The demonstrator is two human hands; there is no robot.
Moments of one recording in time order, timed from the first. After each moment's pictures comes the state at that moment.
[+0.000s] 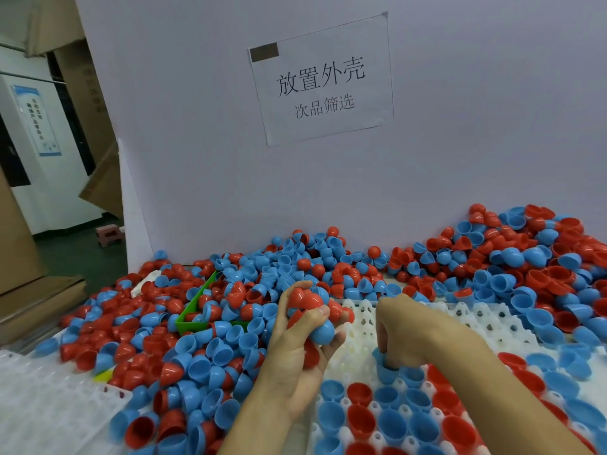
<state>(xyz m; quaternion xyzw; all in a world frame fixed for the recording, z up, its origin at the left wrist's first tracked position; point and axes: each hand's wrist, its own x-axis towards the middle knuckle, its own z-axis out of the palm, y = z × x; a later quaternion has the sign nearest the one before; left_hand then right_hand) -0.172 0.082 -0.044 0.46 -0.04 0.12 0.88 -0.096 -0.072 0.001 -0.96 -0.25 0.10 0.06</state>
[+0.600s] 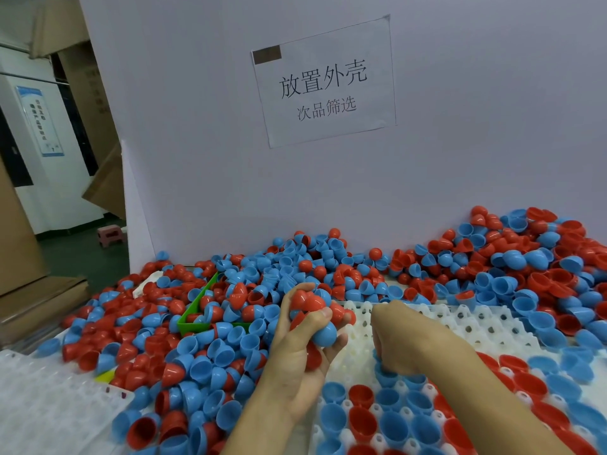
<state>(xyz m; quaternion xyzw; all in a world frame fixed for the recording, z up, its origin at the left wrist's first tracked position) -0.172 0.082 -0.045 0.46 -0.04 0.12 0.88 -0.106 -0.061 0.000 -0.97 -0.24 0.08 0.04</state>
